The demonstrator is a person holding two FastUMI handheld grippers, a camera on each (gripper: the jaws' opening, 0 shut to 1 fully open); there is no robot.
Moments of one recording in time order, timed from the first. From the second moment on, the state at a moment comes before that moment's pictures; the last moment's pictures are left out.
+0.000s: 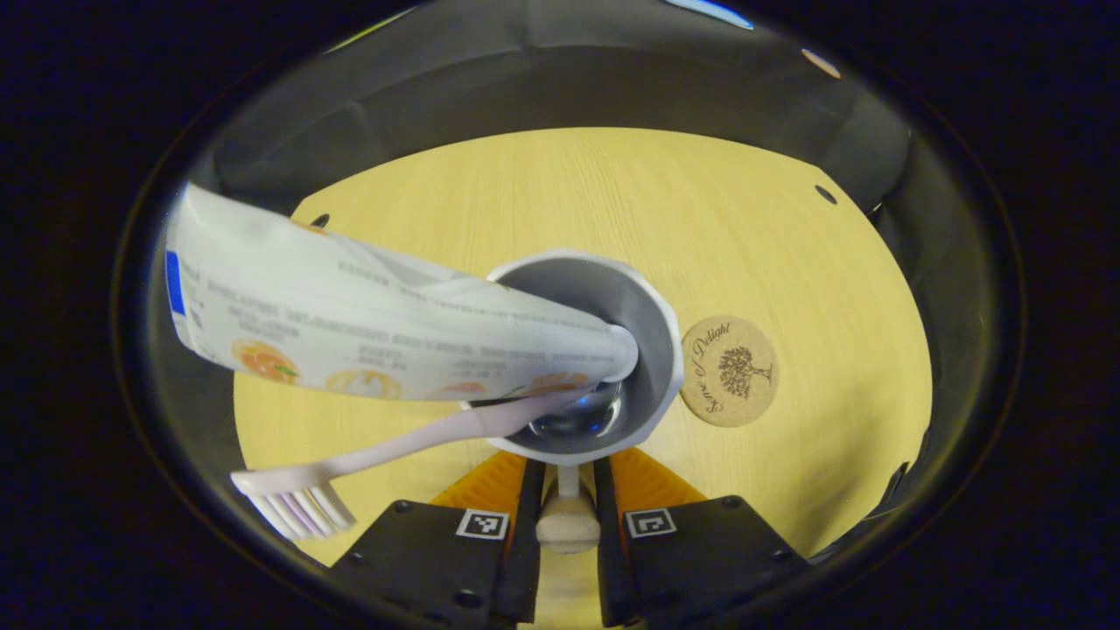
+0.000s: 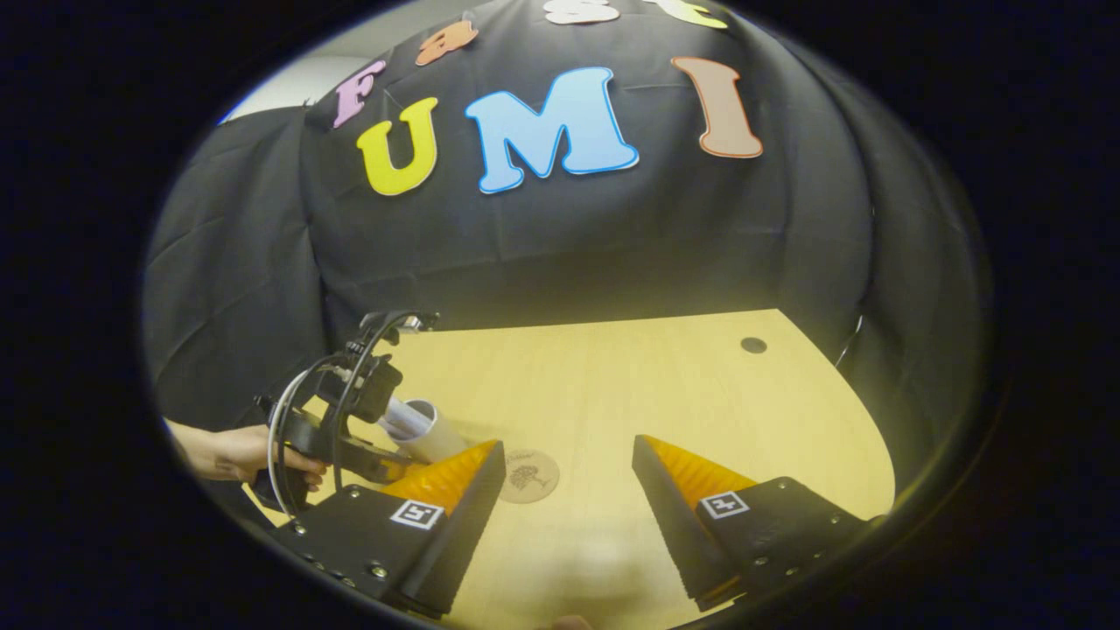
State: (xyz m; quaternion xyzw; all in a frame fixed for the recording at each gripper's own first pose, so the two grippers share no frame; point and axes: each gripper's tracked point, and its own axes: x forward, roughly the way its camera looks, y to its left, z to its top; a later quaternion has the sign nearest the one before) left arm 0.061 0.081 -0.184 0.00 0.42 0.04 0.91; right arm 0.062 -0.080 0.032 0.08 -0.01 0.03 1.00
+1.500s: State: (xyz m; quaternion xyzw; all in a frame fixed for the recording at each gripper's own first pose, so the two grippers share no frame) left arm 0.071 -0.047 -0.193 0.06 0.46 -0.05 0.88; right arm 0.039 -0.132 0.013 0.10 0.00 -0.01 0.99
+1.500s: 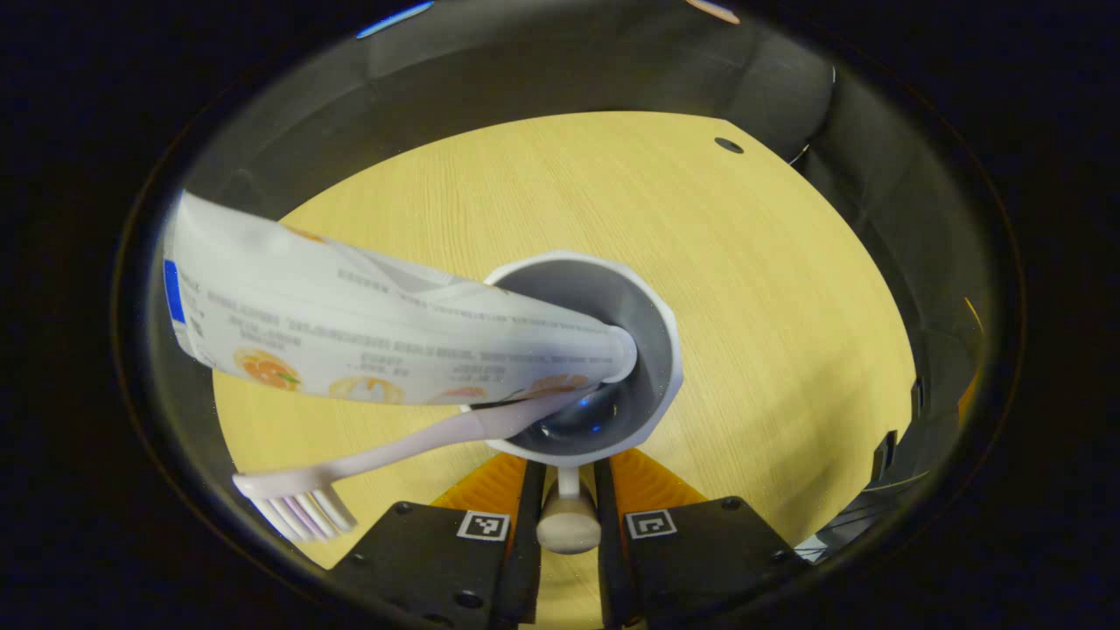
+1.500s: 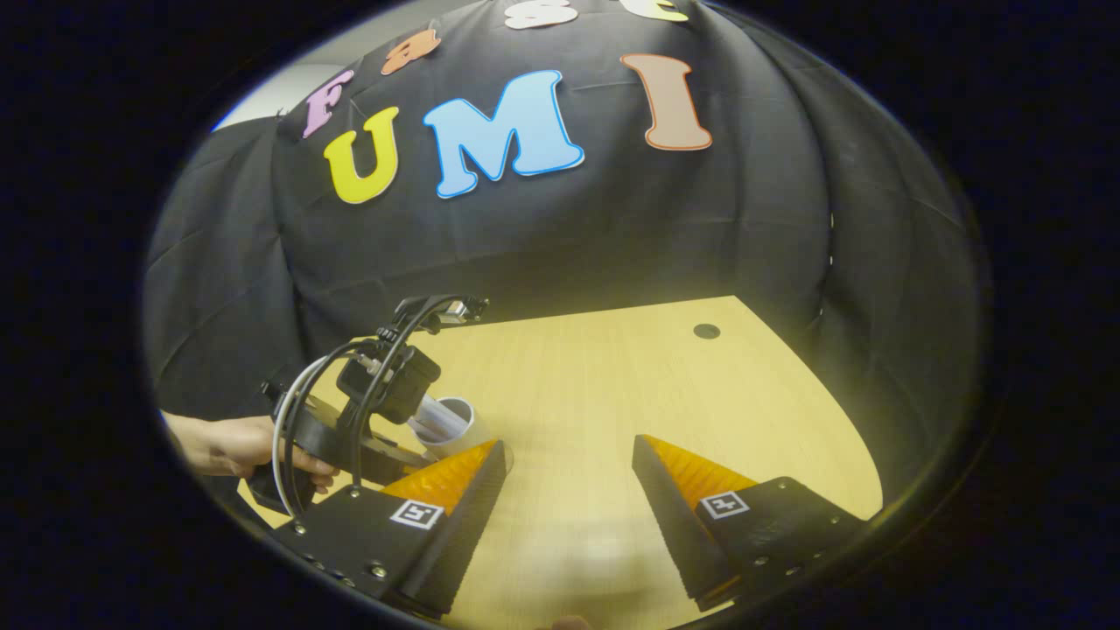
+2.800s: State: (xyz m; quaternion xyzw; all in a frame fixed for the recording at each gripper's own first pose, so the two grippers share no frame) left arm -0.036 0.006 -0.009 0.00 0.09 -0.01 1.00; right arm -0.012 -0.086 0.084 0.02 -0.09 0.00 1.00
